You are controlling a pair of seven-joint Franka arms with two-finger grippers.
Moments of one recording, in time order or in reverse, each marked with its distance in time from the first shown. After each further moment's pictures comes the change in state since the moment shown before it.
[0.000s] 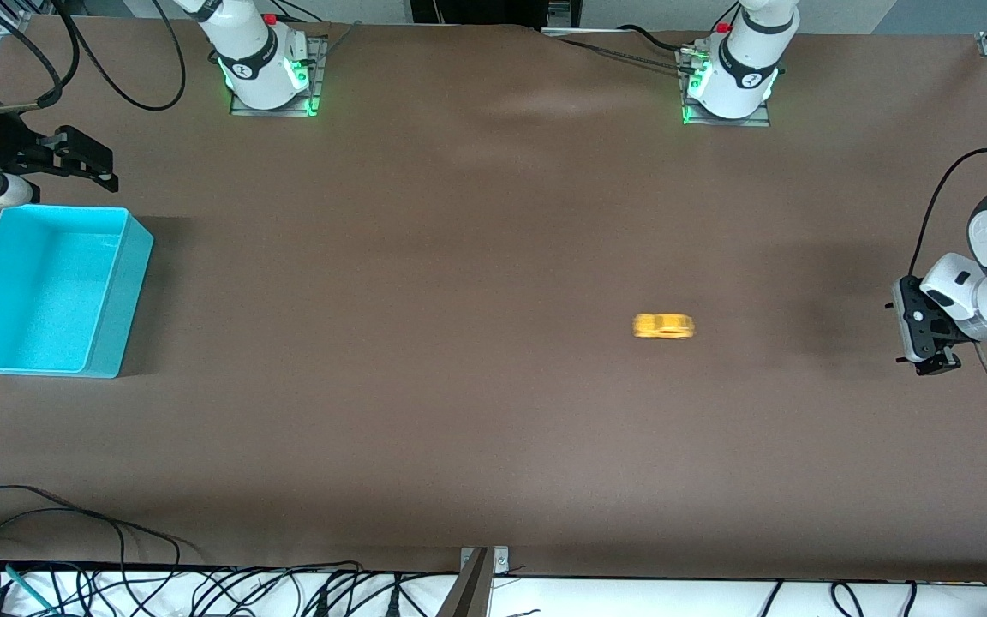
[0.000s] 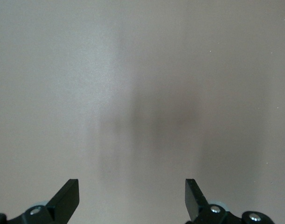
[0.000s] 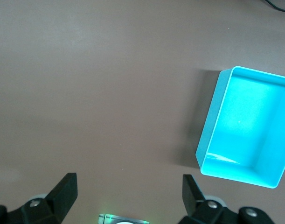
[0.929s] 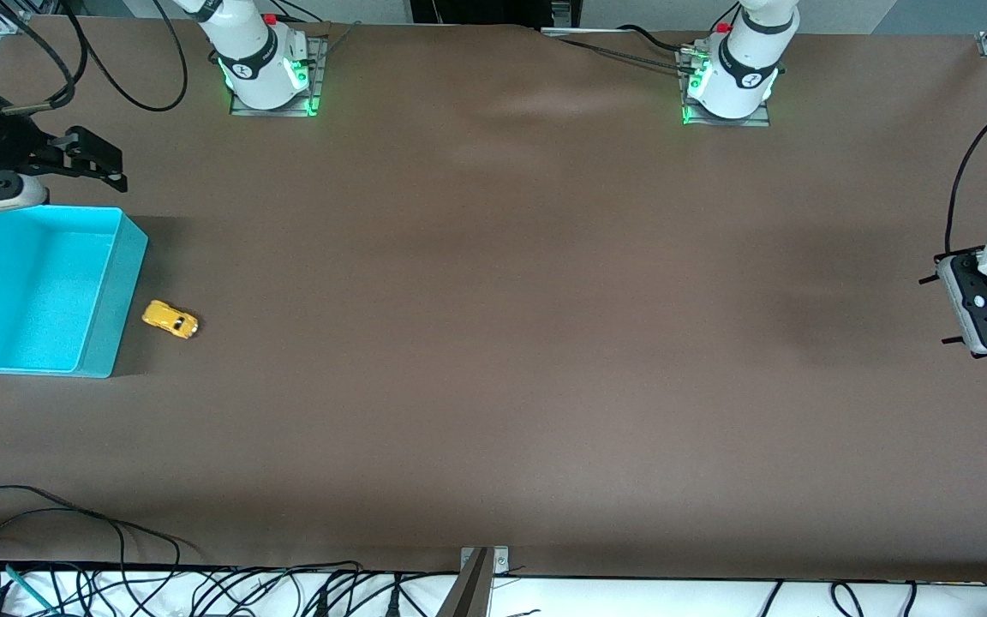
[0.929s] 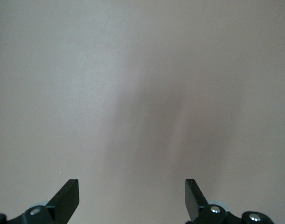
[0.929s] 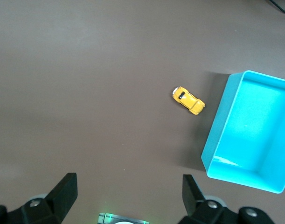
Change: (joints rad) left arm -0.007 -0.101 -0.063 0.174 -0.032 -0.332 -0.210; right arm 0.034 0.007 0.002 0.000 0.000 0.000 -0.005
